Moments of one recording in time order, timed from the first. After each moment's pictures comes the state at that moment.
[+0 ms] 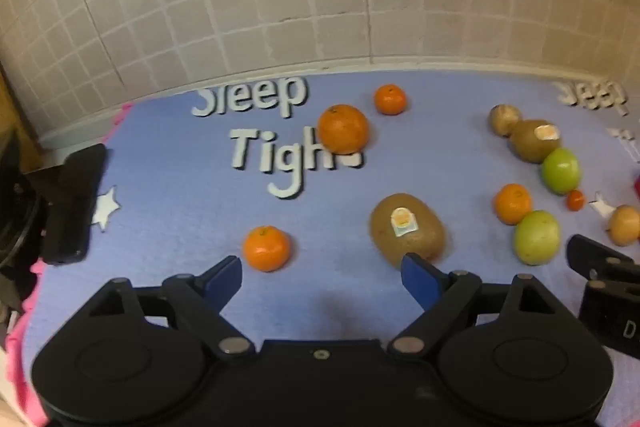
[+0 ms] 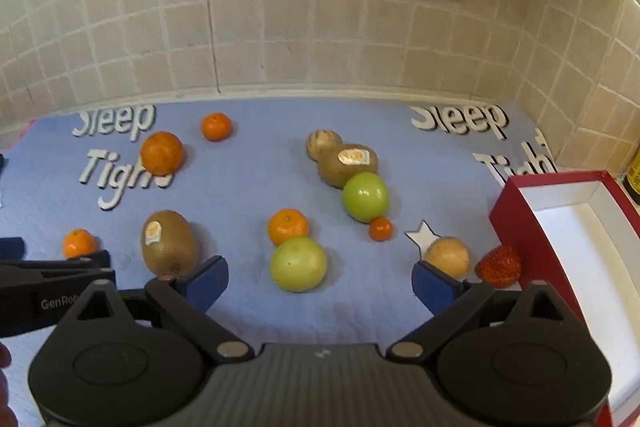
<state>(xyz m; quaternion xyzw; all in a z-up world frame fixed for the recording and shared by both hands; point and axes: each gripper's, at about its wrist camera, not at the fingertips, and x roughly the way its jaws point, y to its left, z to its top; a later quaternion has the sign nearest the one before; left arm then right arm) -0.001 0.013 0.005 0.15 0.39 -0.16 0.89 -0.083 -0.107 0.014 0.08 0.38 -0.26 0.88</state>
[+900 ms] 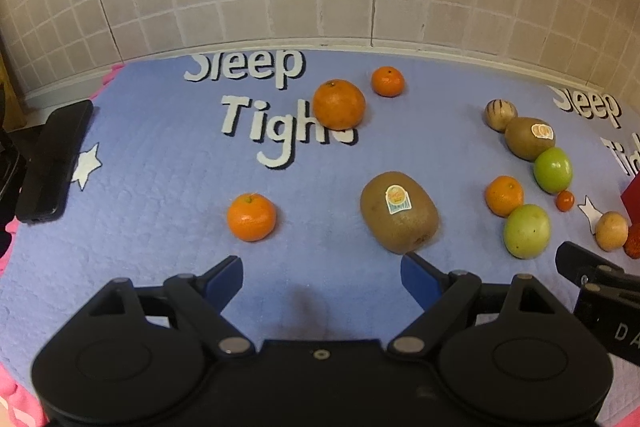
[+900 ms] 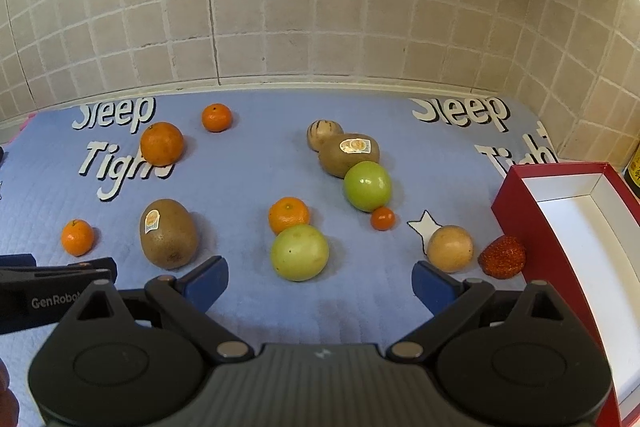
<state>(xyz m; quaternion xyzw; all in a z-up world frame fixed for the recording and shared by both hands) 0.003 0.024 -0.006 0.10 0.43 -0.17 0.88 -0.085 -0.105 0.004 0.09 0.39 -0.26 0.88</state>
